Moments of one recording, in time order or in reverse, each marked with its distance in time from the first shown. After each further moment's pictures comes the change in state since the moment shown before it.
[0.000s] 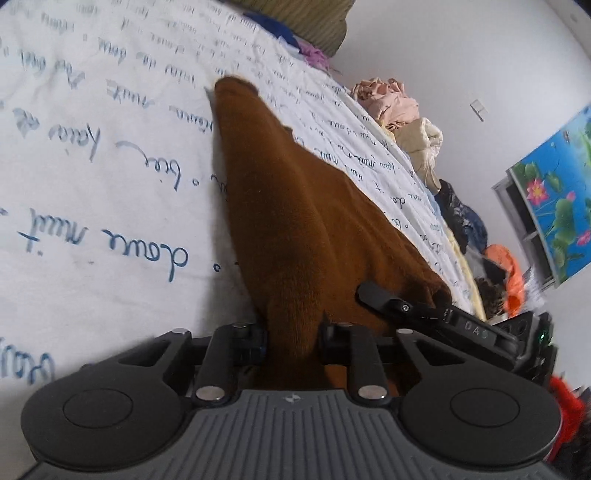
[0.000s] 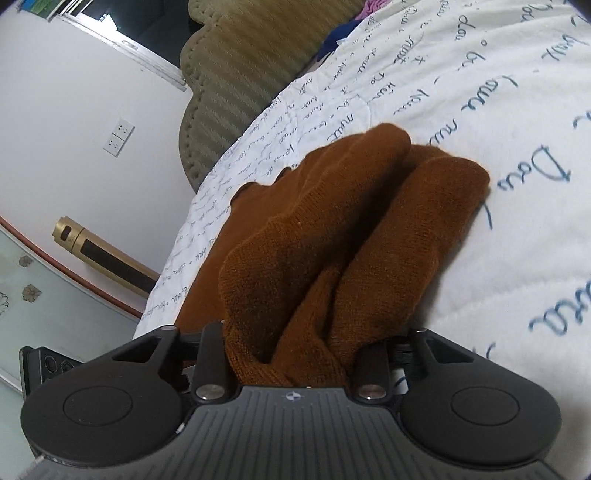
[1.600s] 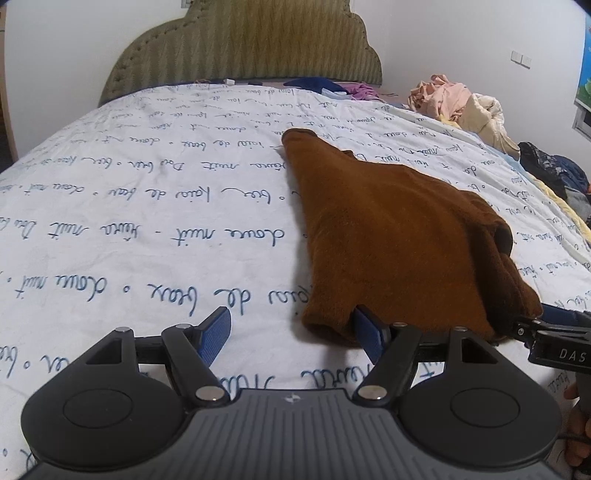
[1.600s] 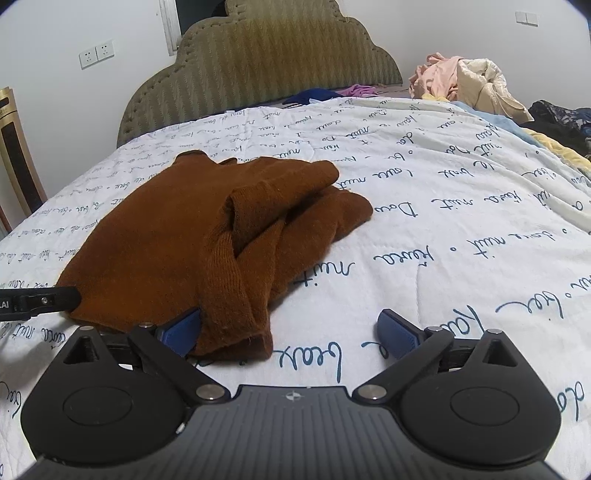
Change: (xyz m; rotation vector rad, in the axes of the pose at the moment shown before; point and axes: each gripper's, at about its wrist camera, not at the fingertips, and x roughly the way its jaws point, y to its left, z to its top) left arm -0.054 -0.044 -0.084 0.305 -0.200 0.490; right arm -0.063 0.049 -0.090 -0.513 -0.147 -0.528
